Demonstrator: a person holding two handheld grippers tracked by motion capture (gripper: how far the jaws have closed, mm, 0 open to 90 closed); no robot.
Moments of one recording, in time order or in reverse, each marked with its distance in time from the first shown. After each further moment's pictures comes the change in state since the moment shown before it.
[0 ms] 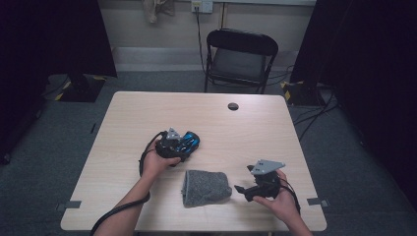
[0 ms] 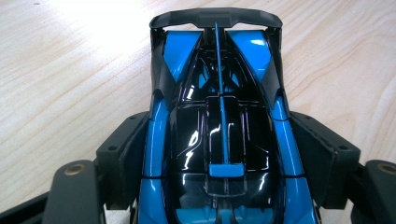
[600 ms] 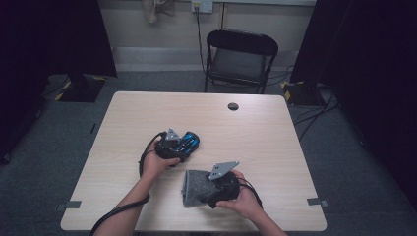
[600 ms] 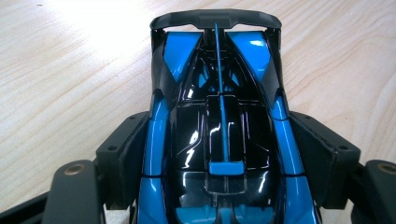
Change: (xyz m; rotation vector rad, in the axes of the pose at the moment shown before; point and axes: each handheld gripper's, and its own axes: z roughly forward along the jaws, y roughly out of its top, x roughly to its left) left arm 0.000 -0.003 -0.002 -0.011 -0.002 -0.002; right arm 0.056 0.043 0.080 0.033 0.274 -0.084
